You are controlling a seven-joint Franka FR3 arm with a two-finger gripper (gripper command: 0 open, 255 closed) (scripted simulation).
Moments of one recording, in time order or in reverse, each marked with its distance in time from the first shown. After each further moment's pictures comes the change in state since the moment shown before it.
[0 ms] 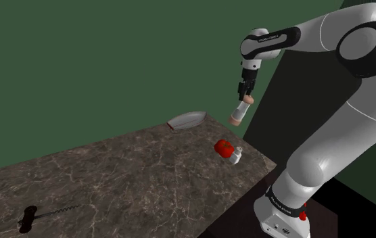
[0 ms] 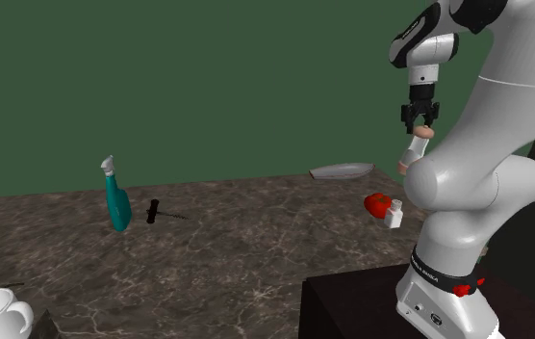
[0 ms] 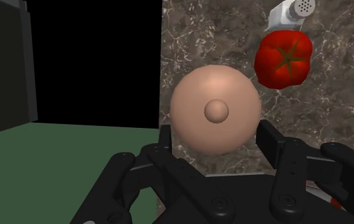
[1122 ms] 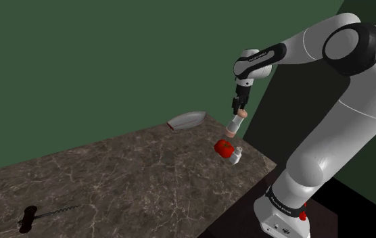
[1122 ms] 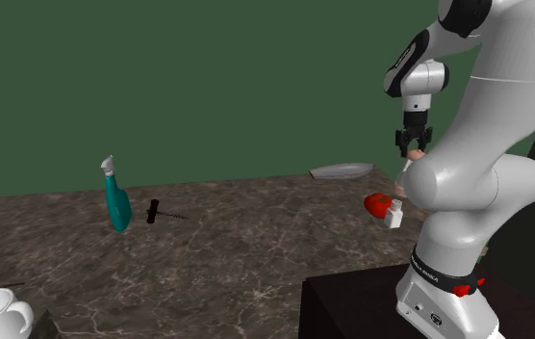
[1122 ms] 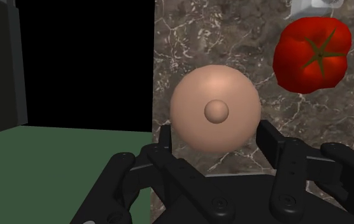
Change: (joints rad) arm -0.005 0.088 -0.010 -0.147 0.016 0.231 0.004
